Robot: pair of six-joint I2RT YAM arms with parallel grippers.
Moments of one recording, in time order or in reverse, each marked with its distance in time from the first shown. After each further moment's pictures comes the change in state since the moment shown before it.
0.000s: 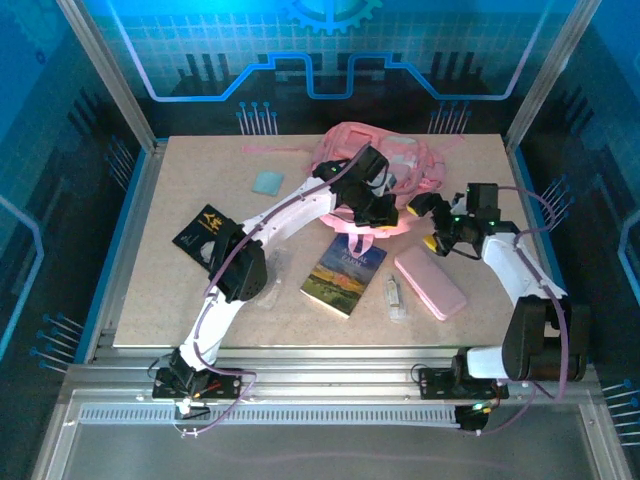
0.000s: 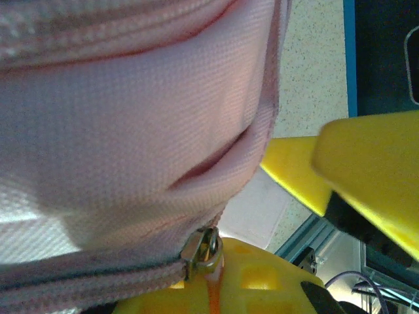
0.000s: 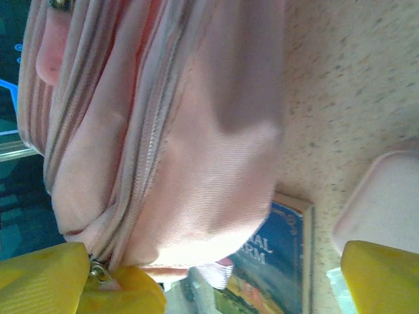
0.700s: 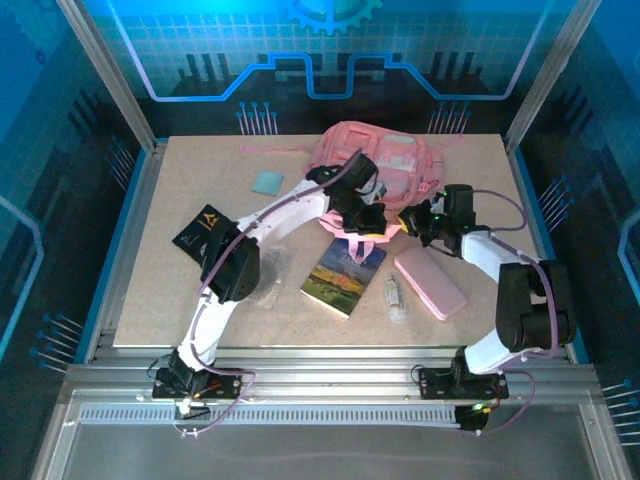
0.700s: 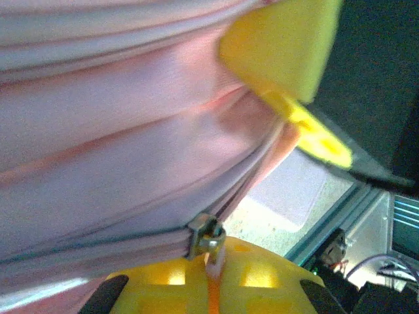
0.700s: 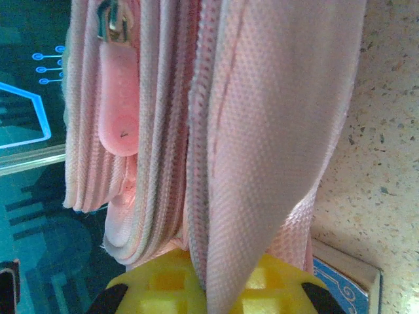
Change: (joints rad) left arm 0.051 -0.079 -0.175 -0.008 0.004 0.106; right arm 0.068 0.172 -0.066 0.354 0.004 0.126
